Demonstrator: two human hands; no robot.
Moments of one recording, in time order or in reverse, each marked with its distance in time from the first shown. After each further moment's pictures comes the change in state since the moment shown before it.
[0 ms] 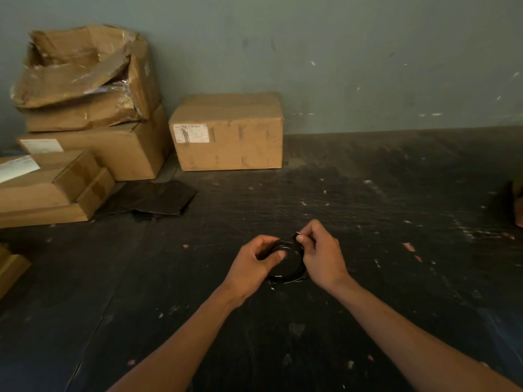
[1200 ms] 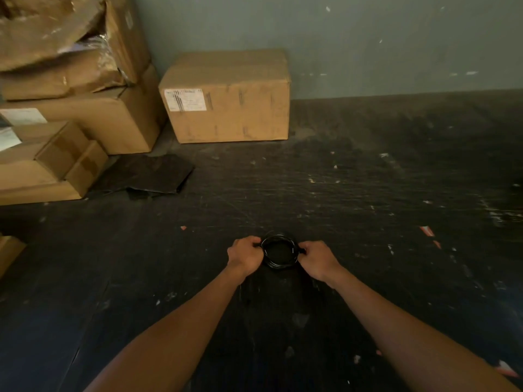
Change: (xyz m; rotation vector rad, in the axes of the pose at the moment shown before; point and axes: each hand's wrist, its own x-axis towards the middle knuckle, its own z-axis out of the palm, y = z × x) left_hand 0.085 -0.102 -0.019 0.578 0.135 -0.430; right_hand 0.040 0.100 0.045 -0.323 -0.496 0.552
